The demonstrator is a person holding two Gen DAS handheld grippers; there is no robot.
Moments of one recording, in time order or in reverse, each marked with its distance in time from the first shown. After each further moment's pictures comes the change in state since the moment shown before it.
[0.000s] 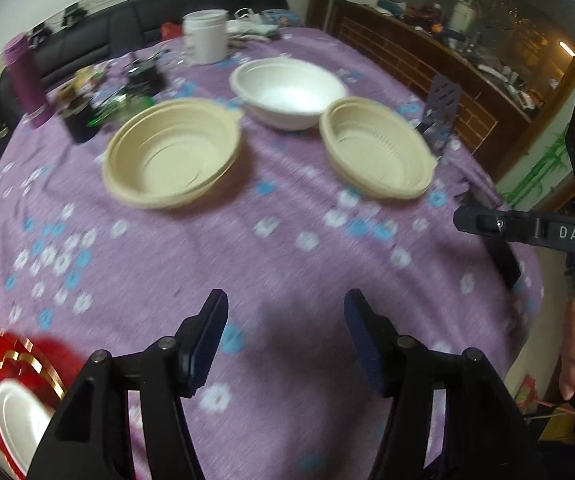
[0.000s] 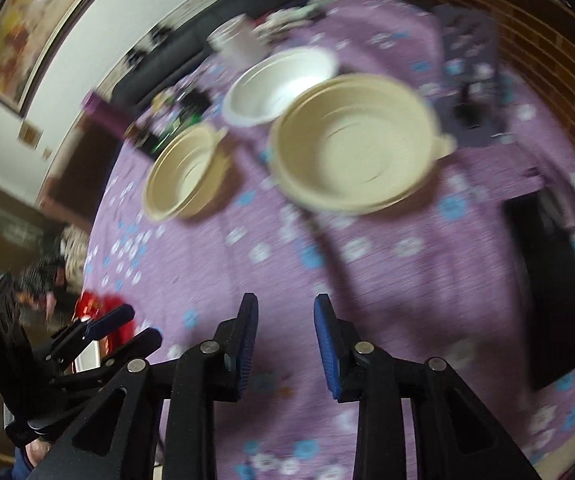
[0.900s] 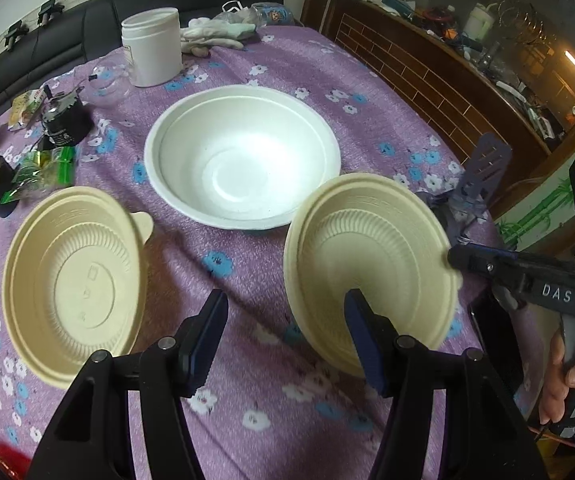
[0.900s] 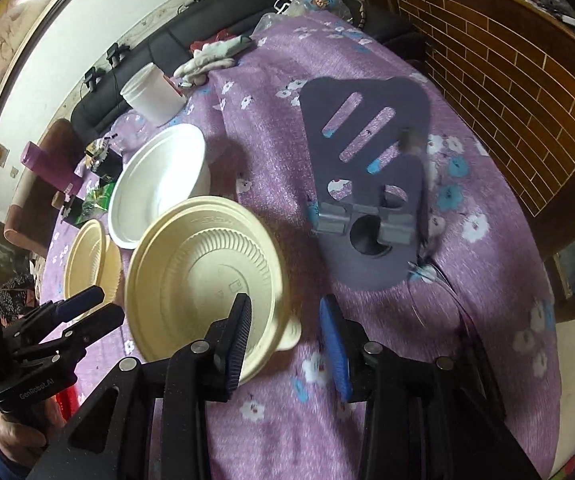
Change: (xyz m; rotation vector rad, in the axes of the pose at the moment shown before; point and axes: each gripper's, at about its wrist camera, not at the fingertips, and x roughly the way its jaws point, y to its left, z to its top) left arm 0.104 -0.026 0.122 -0.030 0.035 -0.020; right arm 0.037 -0.085 0.114 -0.023 0.010 -0.100
